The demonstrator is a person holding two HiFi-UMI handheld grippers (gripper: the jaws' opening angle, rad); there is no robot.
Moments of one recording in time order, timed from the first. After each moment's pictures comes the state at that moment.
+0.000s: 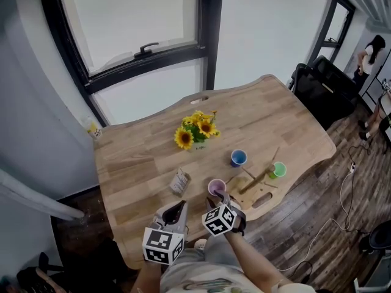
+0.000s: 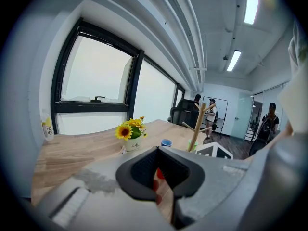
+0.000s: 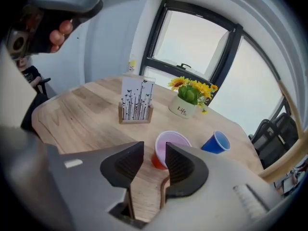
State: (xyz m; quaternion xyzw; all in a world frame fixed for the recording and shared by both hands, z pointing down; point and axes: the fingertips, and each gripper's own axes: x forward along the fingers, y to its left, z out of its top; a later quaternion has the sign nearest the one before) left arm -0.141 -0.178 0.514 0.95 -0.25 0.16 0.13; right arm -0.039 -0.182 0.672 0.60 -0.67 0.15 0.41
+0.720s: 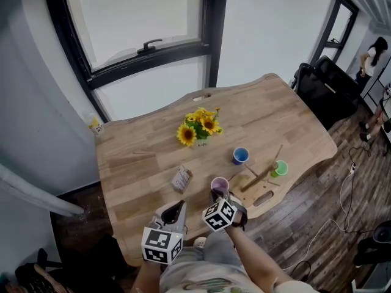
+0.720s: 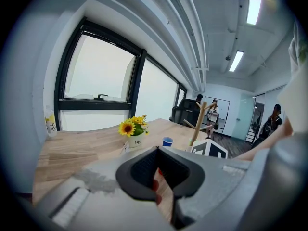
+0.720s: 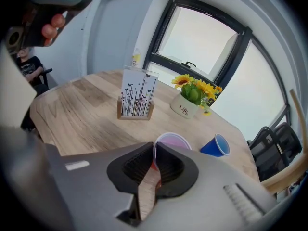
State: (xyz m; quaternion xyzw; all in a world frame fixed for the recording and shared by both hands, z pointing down) left arm -0.154 -0.175 0.522 0.94 -0.26 0.17 0.14; right arm -0.036 -0.188 0.679 0.59 -0.66 0.14 0.44
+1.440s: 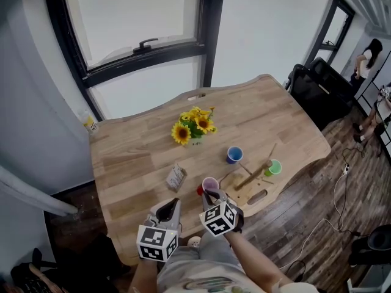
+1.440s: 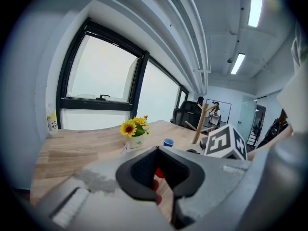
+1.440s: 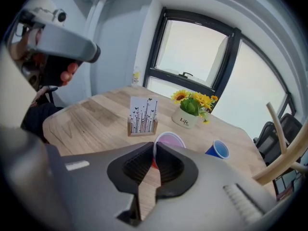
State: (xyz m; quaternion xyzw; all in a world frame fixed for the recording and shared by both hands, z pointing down) left arm -0.157 -0.176 0.523 0.94 -0.27 0.15 0.15; right arm -0.059 -0.176 0.630 0.59 -0.70 0.14 0.37
